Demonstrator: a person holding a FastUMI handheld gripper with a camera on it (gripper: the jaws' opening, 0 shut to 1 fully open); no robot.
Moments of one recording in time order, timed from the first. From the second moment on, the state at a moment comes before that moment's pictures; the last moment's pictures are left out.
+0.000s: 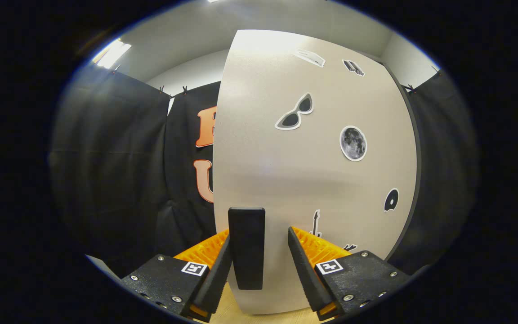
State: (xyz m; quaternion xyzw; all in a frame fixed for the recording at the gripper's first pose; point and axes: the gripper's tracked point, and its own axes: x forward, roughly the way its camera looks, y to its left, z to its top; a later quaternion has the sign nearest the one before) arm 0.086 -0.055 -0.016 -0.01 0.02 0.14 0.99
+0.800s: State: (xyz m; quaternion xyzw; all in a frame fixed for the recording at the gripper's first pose) arm 0.110 -0.054 -0.017 -0.01 0.03 0.10 0.99
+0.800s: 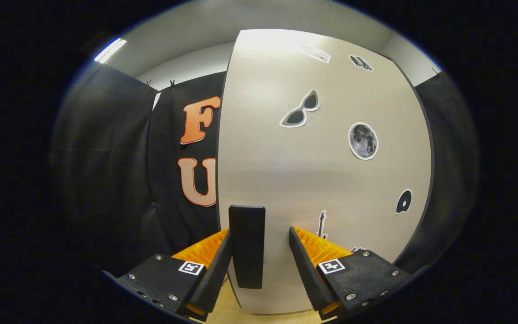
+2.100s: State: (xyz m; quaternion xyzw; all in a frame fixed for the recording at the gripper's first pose) arm -0.048 -0.156 -0.001 -0.02 0.02 -0.02 1.00
